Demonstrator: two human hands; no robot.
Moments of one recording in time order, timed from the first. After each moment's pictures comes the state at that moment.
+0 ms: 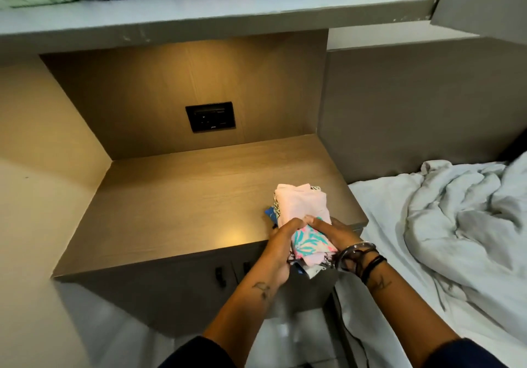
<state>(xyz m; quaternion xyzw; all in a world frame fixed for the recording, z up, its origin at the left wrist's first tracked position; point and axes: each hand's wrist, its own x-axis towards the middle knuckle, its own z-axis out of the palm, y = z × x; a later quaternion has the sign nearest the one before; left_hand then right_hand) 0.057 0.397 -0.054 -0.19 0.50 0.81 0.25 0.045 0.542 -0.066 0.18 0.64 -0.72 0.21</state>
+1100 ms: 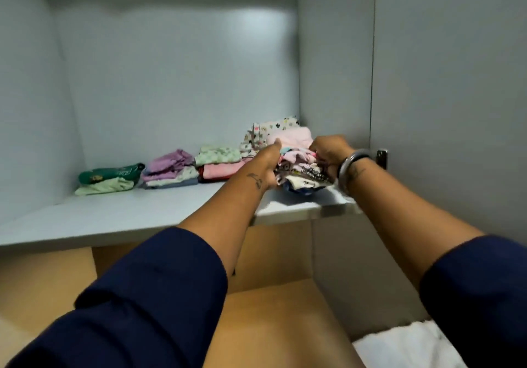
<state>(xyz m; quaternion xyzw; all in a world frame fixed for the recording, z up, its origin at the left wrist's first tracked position) -0.075 0.415 0.371 0.05 0.63 0.77 0.10 -0.073 0.547 0.383 0.07 0.73 -0.64 -0.22</state>
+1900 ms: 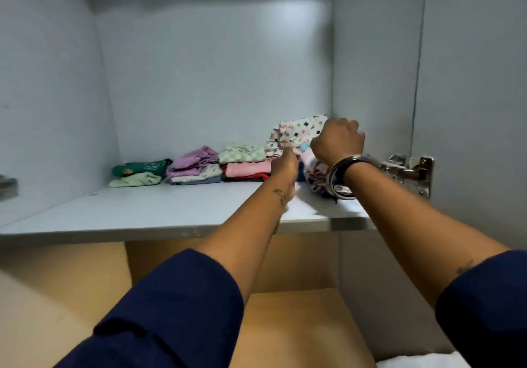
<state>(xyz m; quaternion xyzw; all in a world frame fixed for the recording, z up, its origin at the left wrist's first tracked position) -0.115 0.417 0.355 -0.02 0.64 0.76 -0.08 -0.114 0.516 0.390 0.05 0.91 -0.13 -0.40</state>
